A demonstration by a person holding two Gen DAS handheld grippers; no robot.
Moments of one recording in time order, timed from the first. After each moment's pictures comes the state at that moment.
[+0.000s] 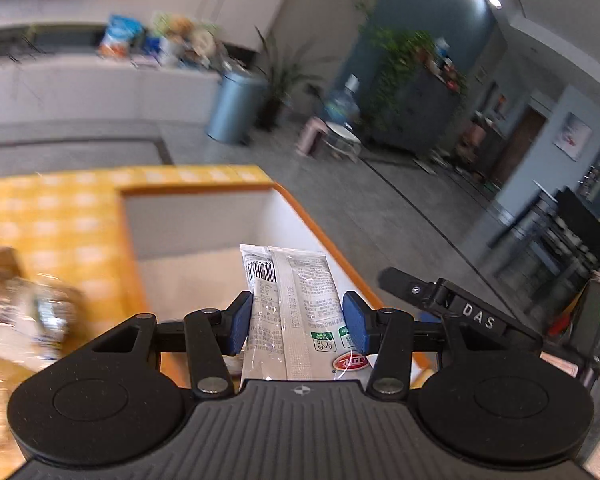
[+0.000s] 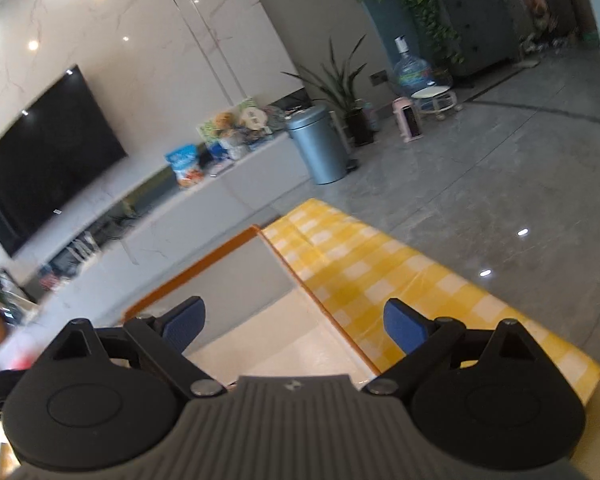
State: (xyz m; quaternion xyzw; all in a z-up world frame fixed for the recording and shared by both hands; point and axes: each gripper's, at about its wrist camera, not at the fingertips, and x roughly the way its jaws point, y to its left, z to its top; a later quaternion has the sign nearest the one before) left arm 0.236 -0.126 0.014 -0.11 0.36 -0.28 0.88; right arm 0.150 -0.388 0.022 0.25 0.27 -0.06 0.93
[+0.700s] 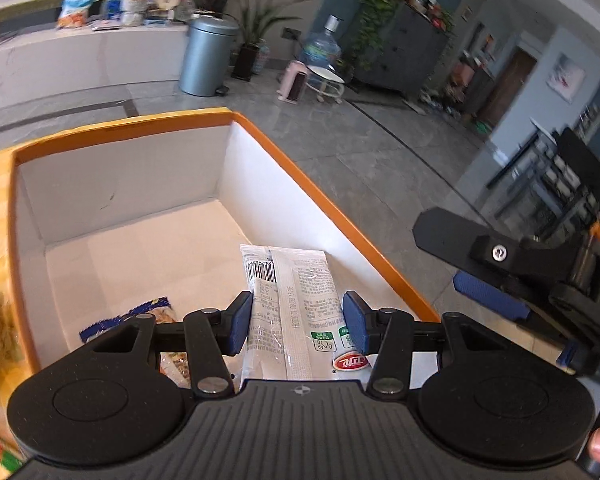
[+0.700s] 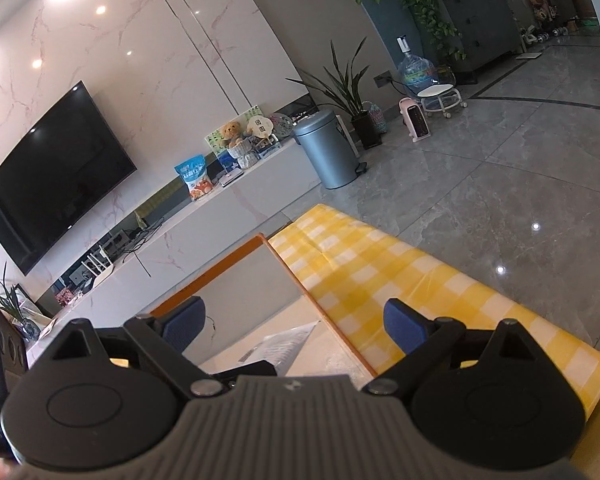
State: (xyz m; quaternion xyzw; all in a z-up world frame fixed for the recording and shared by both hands) left arm 0.269 -0.186 -0.040 -0.04 0.42 -0.31 0.85; right arm 0.151 -0.387 0.022 0.27 0.26 -0.06 0.93
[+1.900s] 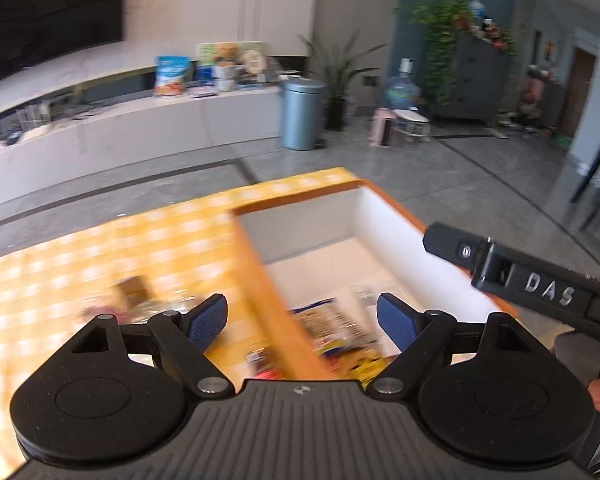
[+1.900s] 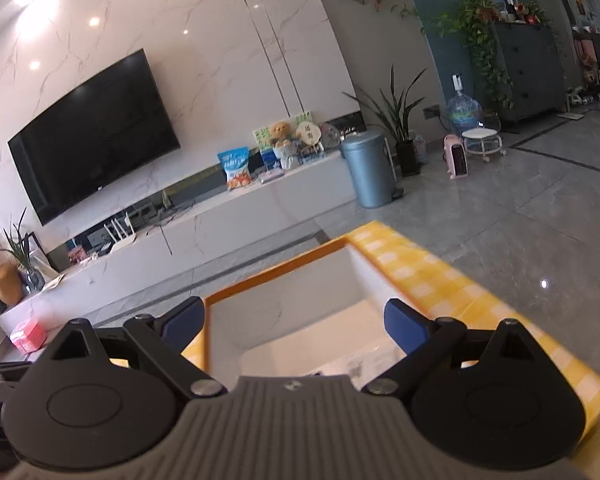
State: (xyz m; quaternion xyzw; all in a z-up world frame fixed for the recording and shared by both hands) left arm 0.164 -0.087 0.061 0.02 0.35 -0.15 0.93; right arm 0.129 -0.293 0.073 0.17 0.25 -0.01 0.95
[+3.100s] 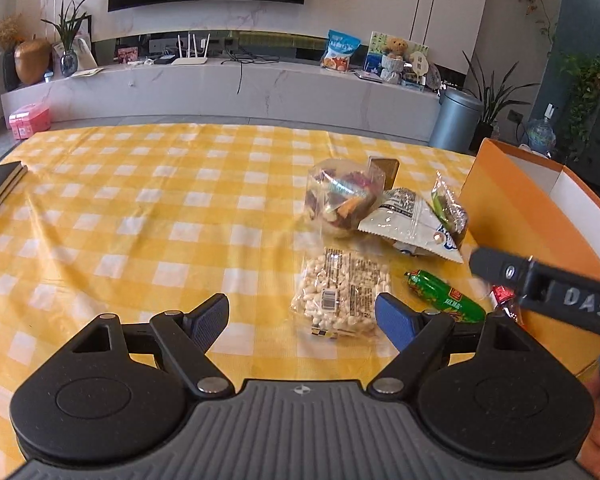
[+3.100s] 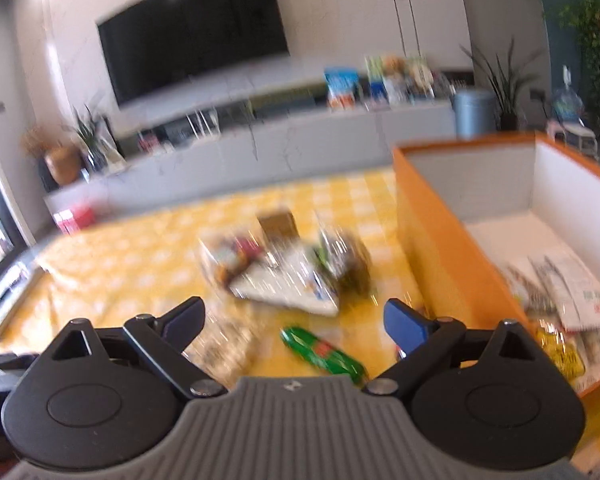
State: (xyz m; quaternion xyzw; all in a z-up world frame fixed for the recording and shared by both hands) left arm 0.118 0.093 -0.064 -0.08 0.35 0.04 0.93; right arm 0.138 -0.114 -0.027 0.07 0.34 0.11 0.93
